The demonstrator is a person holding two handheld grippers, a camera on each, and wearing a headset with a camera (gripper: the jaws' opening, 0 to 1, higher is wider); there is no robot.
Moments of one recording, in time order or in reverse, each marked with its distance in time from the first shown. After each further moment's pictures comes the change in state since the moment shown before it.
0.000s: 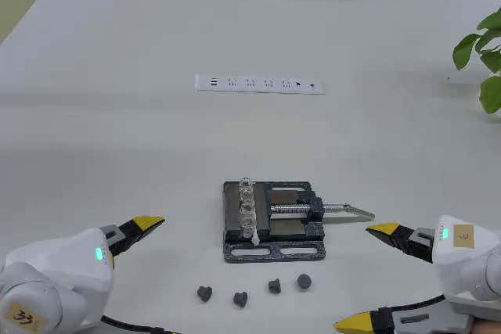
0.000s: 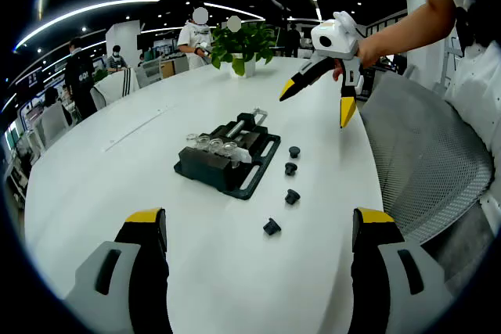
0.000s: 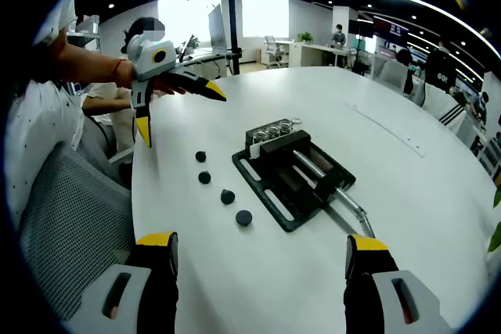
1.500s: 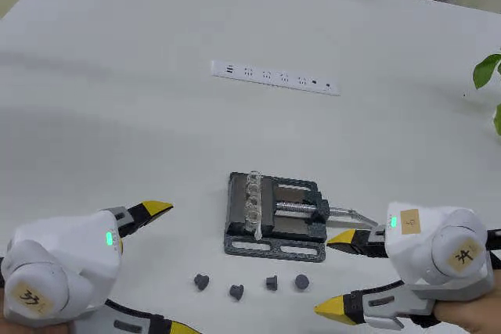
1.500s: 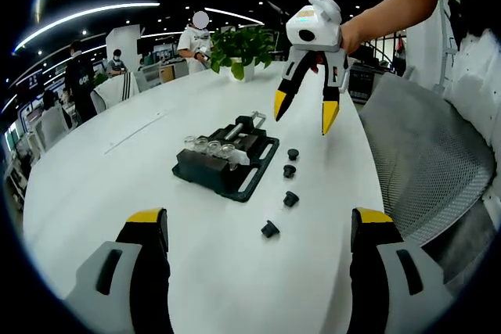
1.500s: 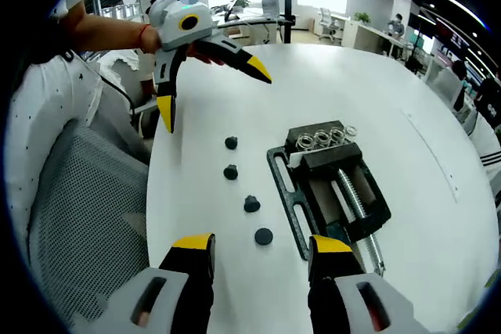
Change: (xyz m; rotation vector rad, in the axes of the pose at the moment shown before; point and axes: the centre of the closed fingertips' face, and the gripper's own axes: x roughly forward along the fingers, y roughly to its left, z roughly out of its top) left arm 0.002 -0.002 -0.002 0.003 -0.034 0.004; right arm 0.032 0.025 0.021 -0.266 0.262 0.203
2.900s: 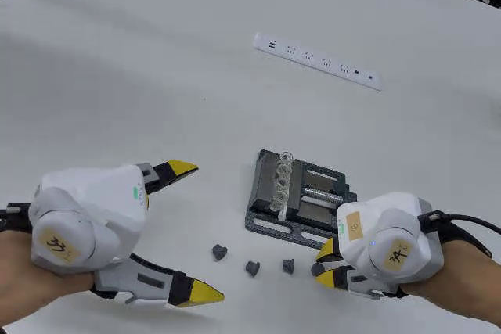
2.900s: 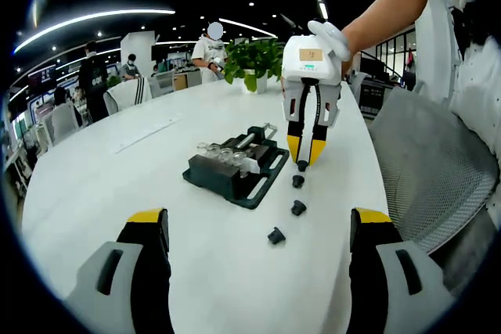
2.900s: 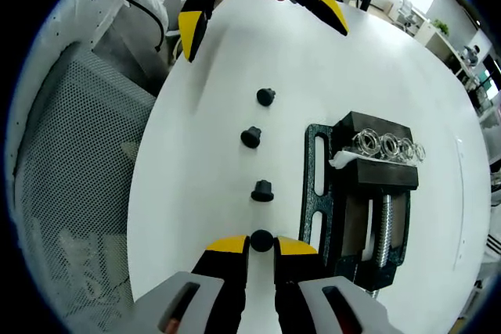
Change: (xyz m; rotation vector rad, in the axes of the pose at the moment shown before) left arm -0.004 0.006 0.008 -0.043 -0.076 0.054; right arm 0.032 0.002 -0.013 -0.302 0.277 0.122
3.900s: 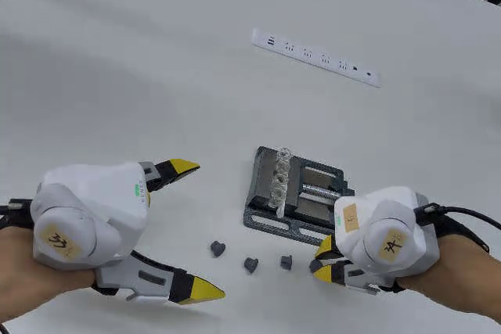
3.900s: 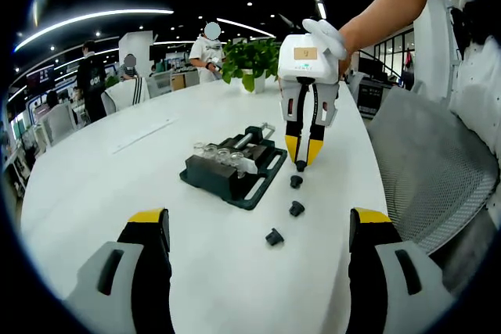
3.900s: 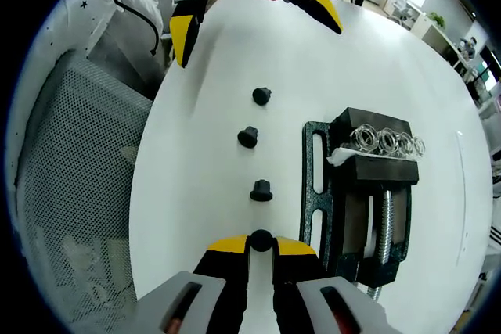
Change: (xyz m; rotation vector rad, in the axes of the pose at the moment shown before) left arm 0.002 -0.001 0.001 0.002 0.002 -0.009; right arm 0.002 -0.003 -0.001 0.037 0.007 0.006
